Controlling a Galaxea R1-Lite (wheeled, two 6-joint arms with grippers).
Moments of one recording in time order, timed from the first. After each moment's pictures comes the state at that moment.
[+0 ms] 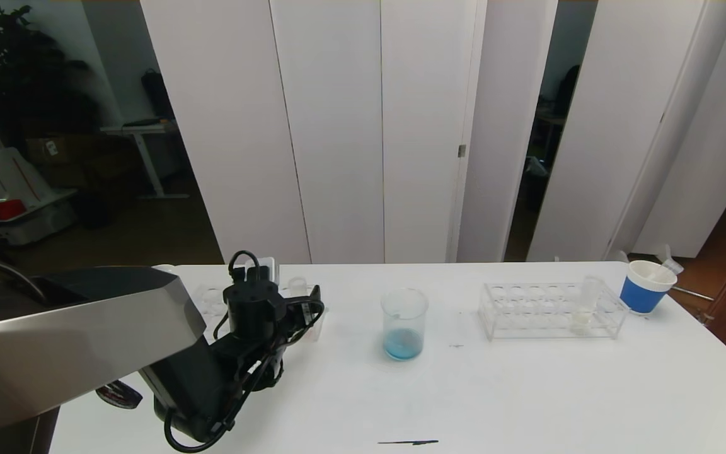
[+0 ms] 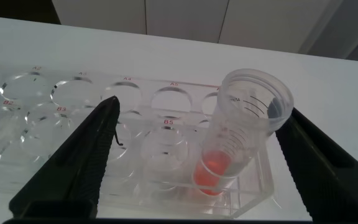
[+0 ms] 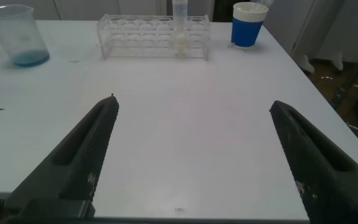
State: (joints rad) left arm -0.39 2.26 -0.73 -1.33 0.45 -0.19; right arm -0.01 0.00 -0.05 0.11 -0.02 0.02
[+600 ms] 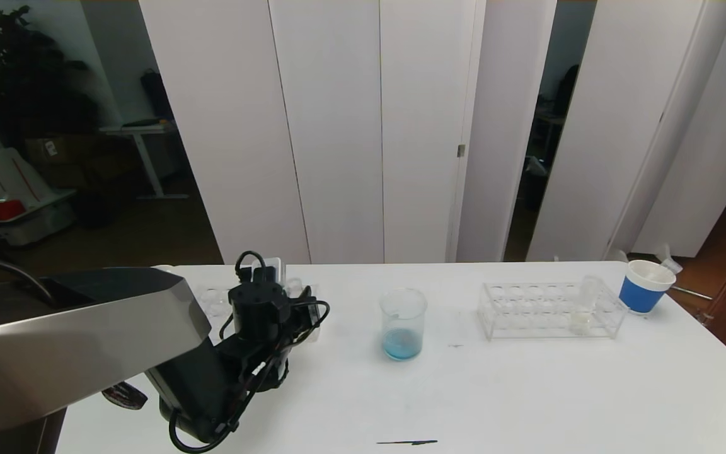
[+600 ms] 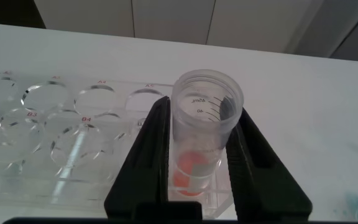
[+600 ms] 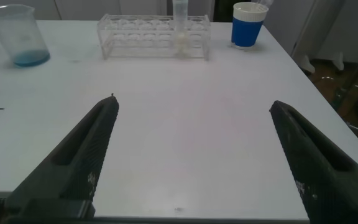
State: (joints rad) left arm -0.39 2.27 -0.74 -1.34 0.44 -0.18; right arm -0.01 0.00 -0.05 0.11 -0.02 0.02
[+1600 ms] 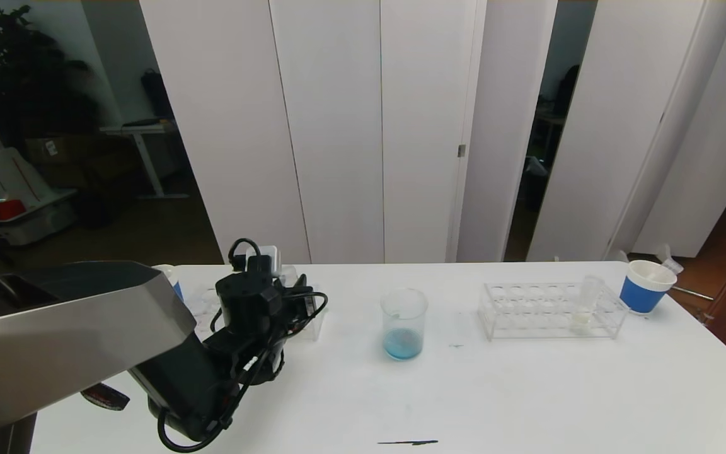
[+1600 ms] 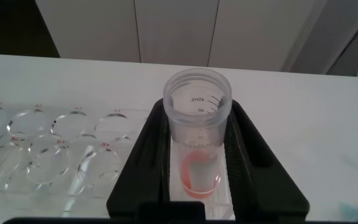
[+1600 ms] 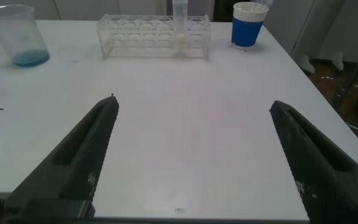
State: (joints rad) left arm -0.40 2.21 -0.72 -1.37 0.44 -0.11; right arm -0.01 0.00 -0.05 0.11 -0.02 0.02
